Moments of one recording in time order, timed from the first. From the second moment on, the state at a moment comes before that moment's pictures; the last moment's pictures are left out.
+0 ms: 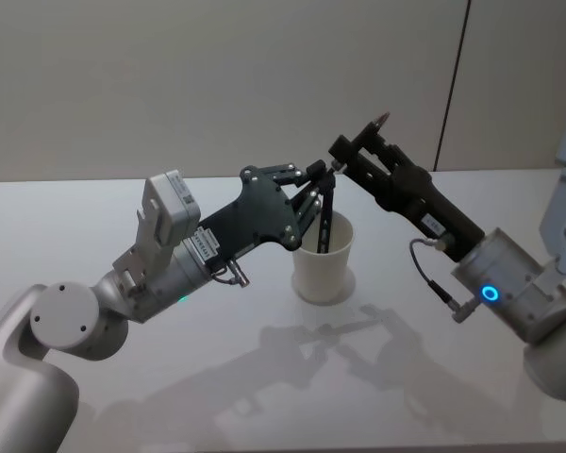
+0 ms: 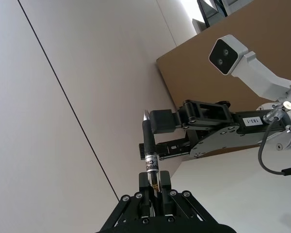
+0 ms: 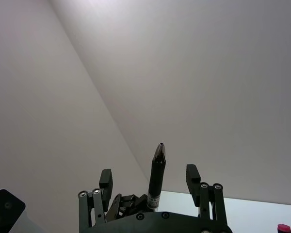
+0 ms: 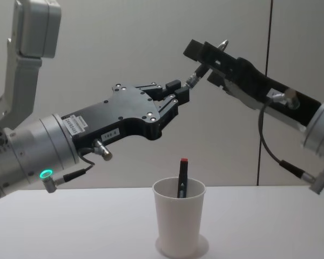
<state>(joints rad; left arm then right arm) -0.47 0.29 0.36 -1.19 -0.31 -0.53 -0.75 0.29 0.06 -0.18 -1.41 0.71 0.10 0.73</state>
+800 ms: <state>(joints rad) -0.47 0.29 0.36 -1.19 -0.31 -0.53 -0.75 0.31 0.05 -0.20 -1.40 0.73 0.07 0.70</state>
